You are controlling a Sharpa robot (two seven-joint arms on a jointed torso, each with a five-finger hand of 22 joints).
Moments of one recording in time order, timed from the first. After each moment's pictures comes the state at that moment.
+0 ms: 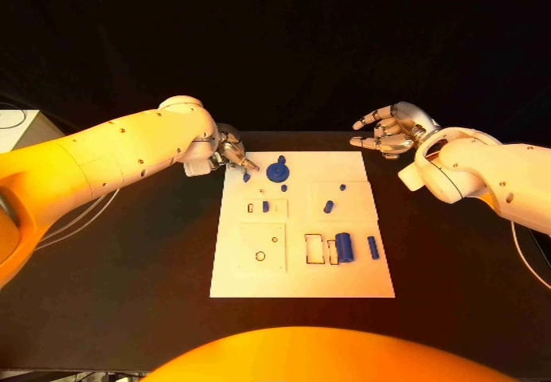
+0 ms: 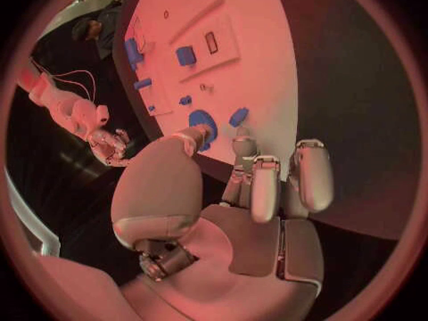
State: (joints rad) left arm 1.32 -0.53 -0.04 0.99 -1.06 0.33 -0.40; left_hand 1.09 -0.22 0.40 0.27 0.28 0.80 0.12 0.53 0.72 1.15 0.04 1.13 0.86 1.47 -0.02 1.53 1.31 0.05 1.38 0.08 1.39 1.28; right arm 1.32 -0.79 -0.16 1.33 -0.73 -0.41 0.08; right_hand 1.45 -0.17 0.19 0.29 0.19 0.79 0.17 0.24 0.36 1.27 0.09 1.22 1.20 1.47 0.00 1.36 1.25 0.09 1.33 0.12 1.08 1.30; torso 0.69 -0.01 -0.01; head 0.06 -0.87
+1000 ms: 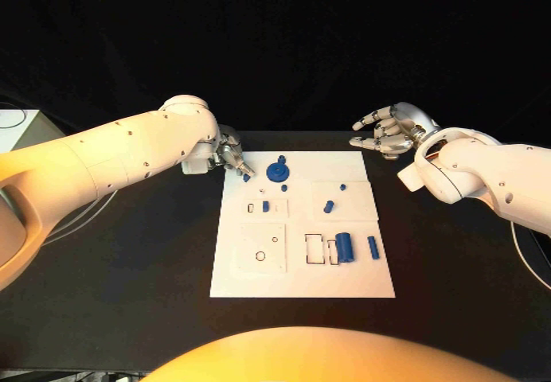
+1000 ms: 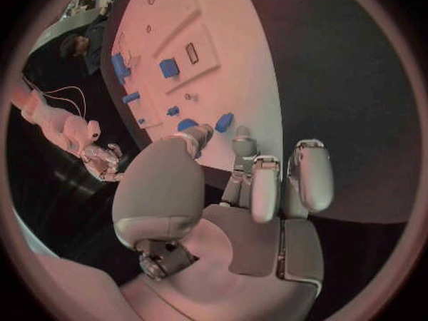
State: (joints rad) left arm 1.32 -0.51 -0.04 0.97 -1.16 0.38 -0.41; left_hand 1.11 -0.20 0.39 0.28 0.28 0.82 0.12 0.54 0.72 1.14 0.04 1.13 0.86 1.47 -0.02 1.53 1.31 0.05 1.38 0.08 1.39 1.28; right arm 1.32 -0.79 -0.16 1.33 -0.73 -0.41 0.08; right_hand 1.45 -0.17 0.19 0.29 0.19 0.79 0.17 0.25 0.37 1.27 0.09 1.22 1.20 1.47 0.00 1.36 1.25 0.09 1.33 0.12 1.08 1.30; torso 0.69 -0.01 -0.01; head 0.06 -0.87
